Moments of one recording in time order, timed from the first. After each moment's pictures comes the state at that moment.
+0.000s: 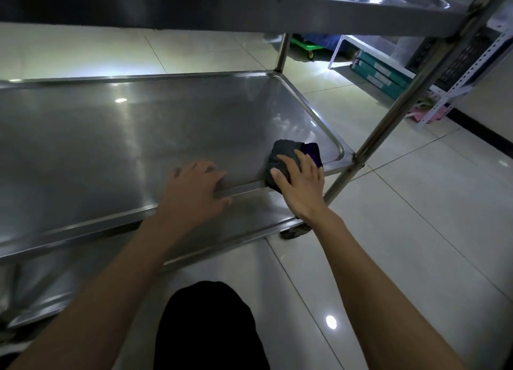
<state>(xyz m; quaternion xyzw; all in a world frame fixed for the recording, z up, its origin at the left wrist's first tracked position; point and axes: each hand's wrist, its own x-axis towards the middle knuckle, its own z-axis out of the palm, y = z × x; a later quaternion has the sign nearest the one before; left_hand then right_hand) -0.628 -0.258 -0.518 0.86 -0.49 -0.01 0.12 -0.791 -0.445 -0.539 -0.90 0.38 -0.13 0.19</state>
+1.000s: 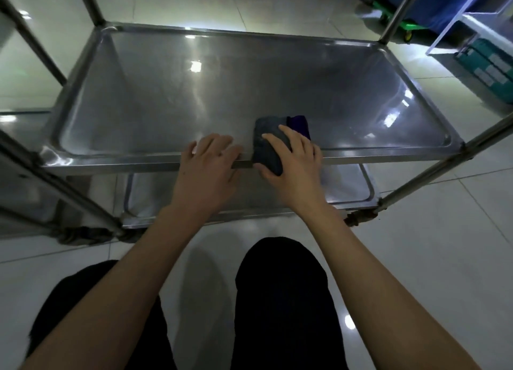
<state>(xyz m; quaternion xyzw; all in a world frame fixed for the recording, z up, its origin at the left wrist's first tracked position) -0.603 -0.098 -0.539 0.89 -0.41 0.11 0.16 -0.690 -0.273 -0.554 -0.96 0.16 -0.21 0.09</state>
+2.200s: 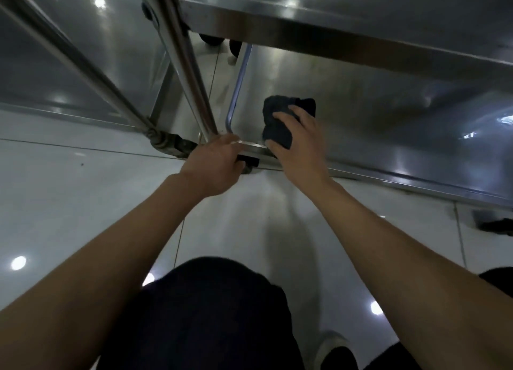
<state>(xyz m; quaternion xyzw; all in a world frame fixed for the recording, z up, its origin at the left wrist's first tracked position) -0.534 0.123 -0.732 0.94 -0.27 -0.16 0.13 -0.569 -0.071 -0.751 -0.94 0.07 -0.08 0.32</state>
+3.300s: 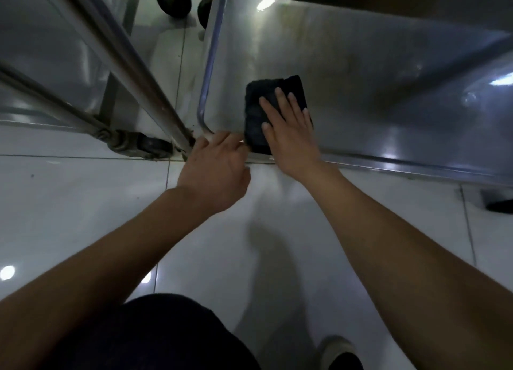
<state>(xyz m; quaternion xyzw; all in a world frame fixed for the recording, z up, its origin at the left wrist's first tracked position) -0.533 0.078 -0.764 0.94 -0.34 -0.09 0.03 -0.531 -0.101 -0.818 -0.98 0.06 0.05 0.18</state>
